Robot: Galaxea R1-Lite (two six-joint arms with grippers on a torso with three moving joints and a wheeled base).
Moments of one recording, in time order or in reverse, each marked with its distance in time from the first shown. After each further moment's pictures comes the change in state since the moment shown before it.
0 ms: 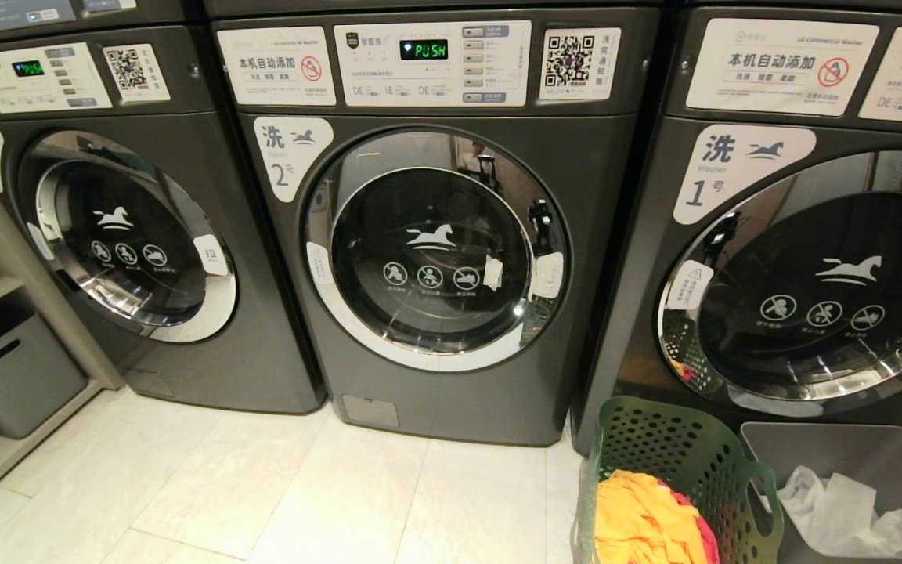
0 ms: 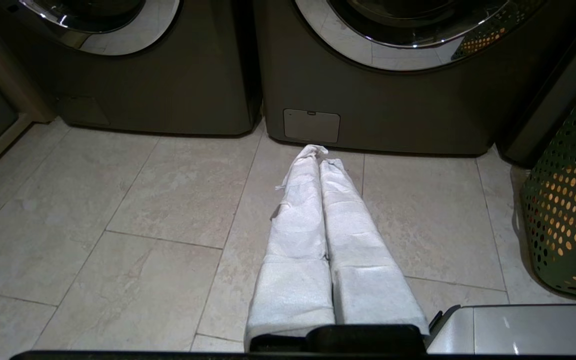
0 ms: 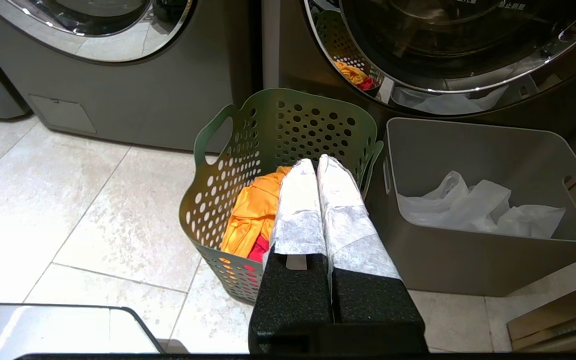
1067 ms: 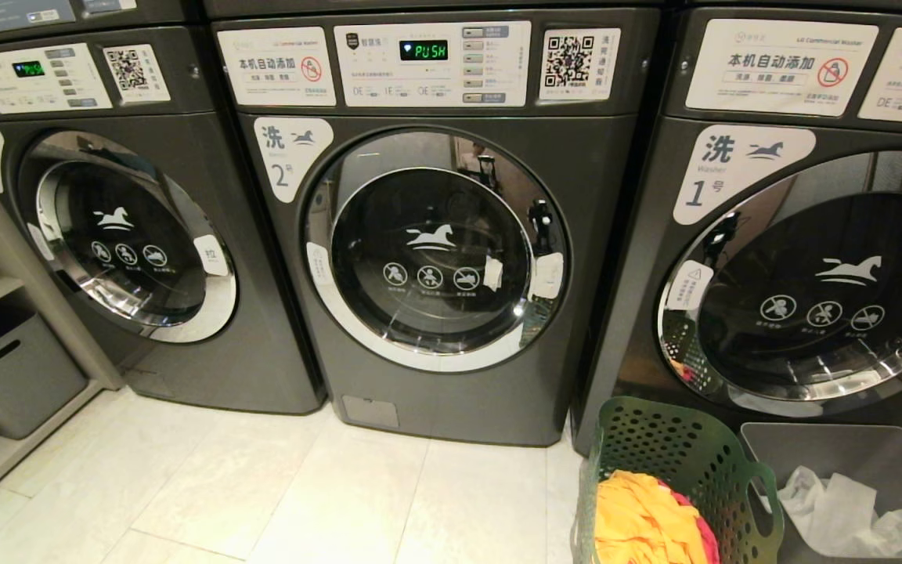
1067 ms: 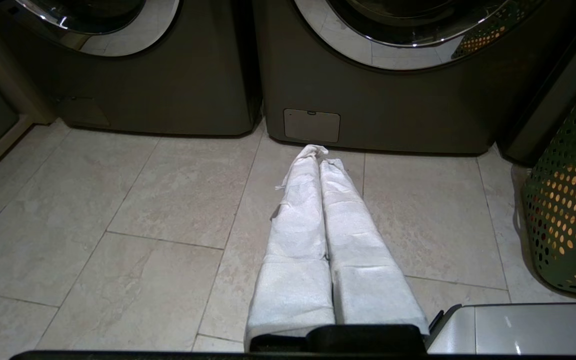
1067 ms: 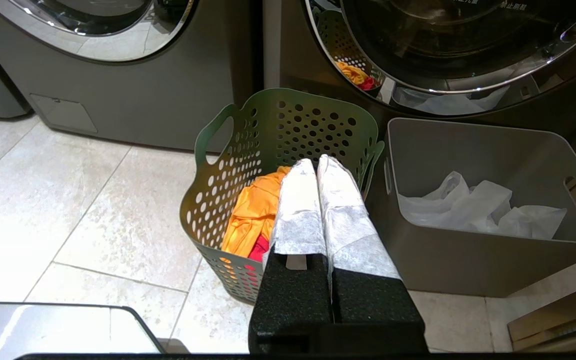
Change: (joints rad) left arm 0.000 0.000 0.000 0.000 -0.003 0.007; right arm 0.000 0.000 0.000 0.000 0.001 -0.001
